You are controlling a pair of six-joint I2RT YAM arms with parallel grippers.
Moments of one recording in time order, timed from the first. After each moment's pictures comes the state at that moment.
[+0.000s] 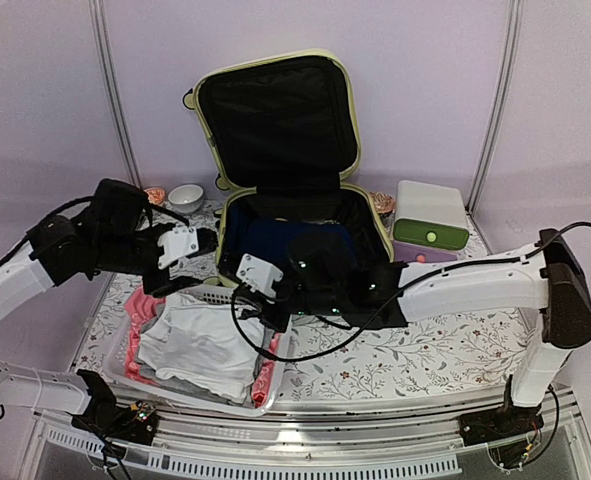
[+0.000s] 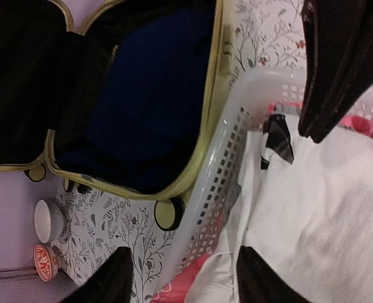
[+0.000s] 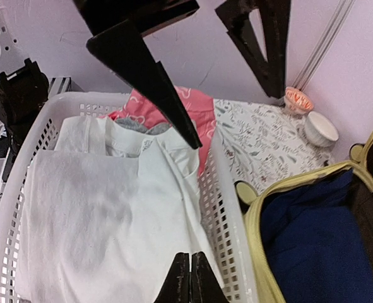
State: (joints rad) left arm -0.67 1.05 1.04 -0.78 0.04 0.80; right arm 1.21 1.84 1.33 0.13 -0.01 -0.27
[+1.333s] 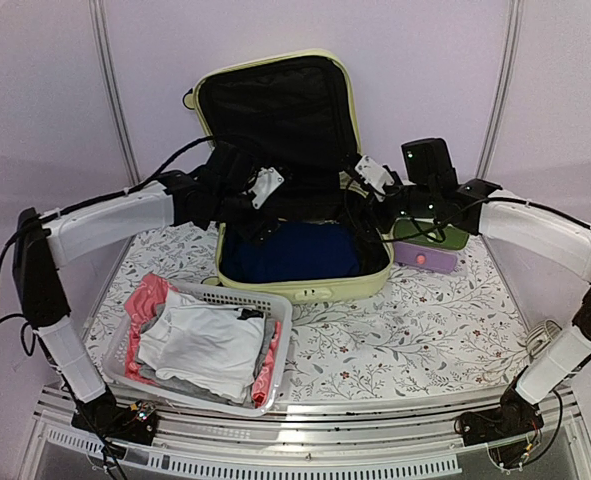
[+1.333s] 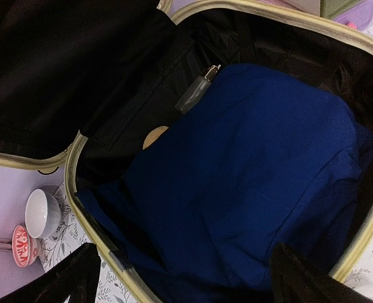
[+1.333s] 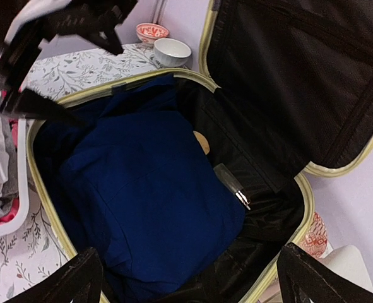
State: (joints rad) left arm -0.74 1.72 1.53 -0.50 -0.26 0.32; right arm 0.66 1.55 1.35 -0.26 -0.13 -0.44
